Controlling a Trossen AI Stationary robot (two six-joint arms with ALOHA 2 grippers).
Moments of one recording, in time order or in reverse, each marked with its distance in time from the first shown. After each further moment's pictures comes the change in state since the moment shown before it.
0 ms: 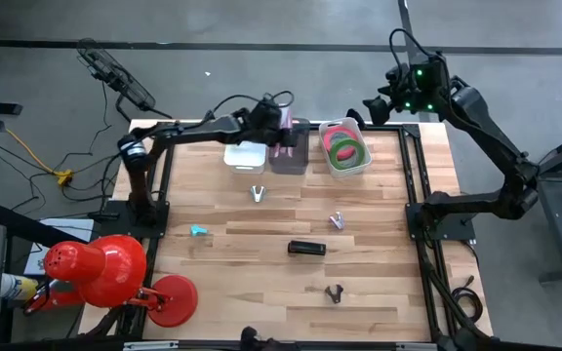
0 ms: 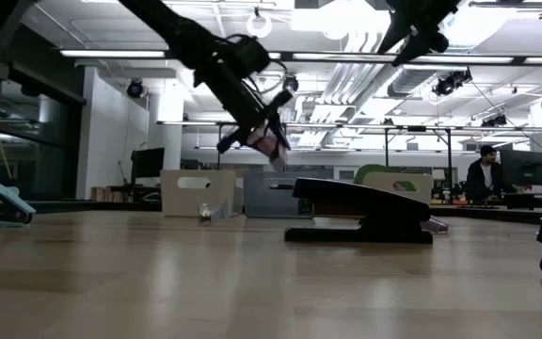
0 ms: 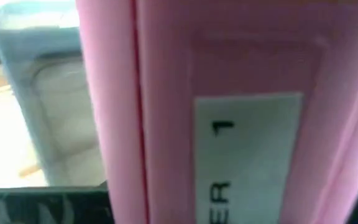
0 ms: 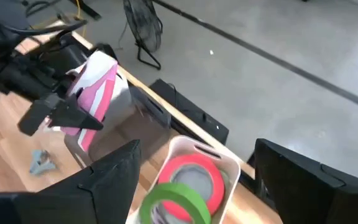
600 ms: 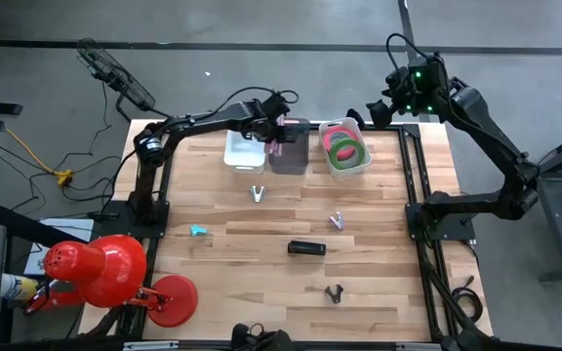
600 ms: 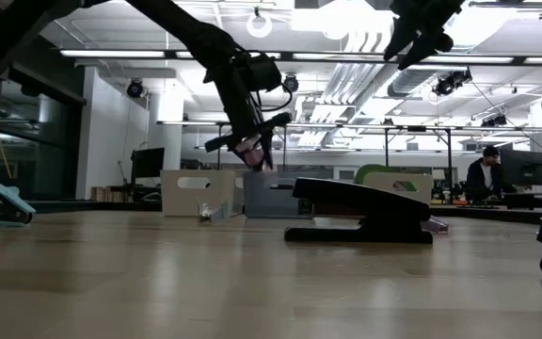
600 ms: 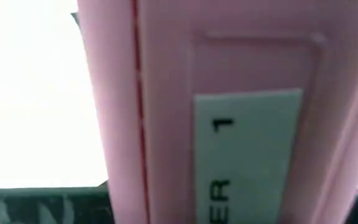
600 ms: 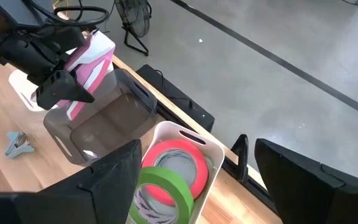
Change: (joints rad) left arm 0.025 0.137 0.252 -0.421 -0.102 -0.036; right arm 0.000 -0.002 0.000 -0.057 0.055 -0.058
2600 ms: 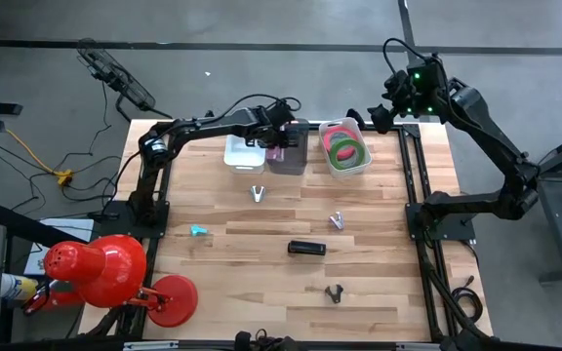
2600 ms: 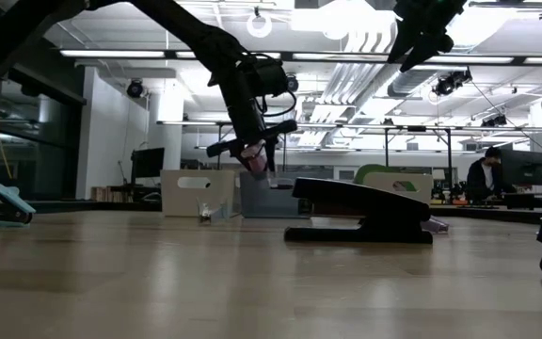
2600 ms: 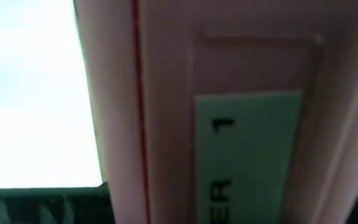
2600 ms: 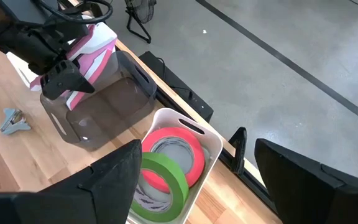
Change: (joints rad) left arm -0.035 0.034 -0.001 0.001 -0.053 -0.116; right arm 0.000 0.000 0.000 -0.044 -0.009 -0.073
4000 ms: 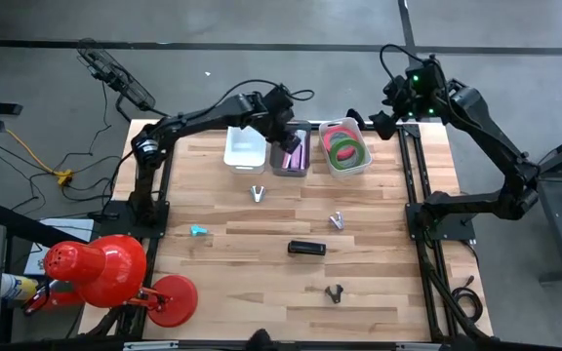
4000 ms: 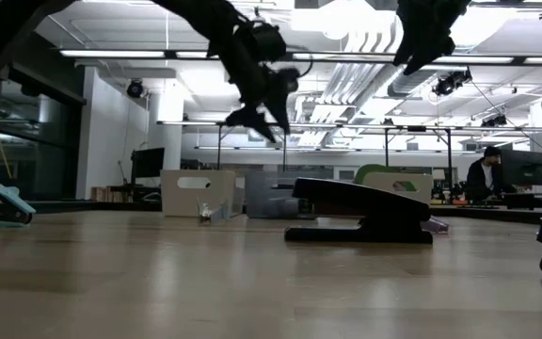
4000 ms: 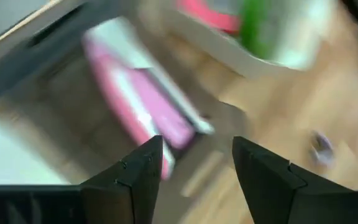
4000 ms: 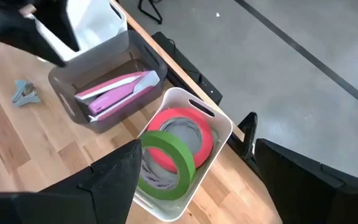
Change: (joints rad) left arm -0.009 -0.063 0.154 -0.152 0.288 0.588; right arm 0.000 0.000 0.000 -0.077 -0.040 -0.050
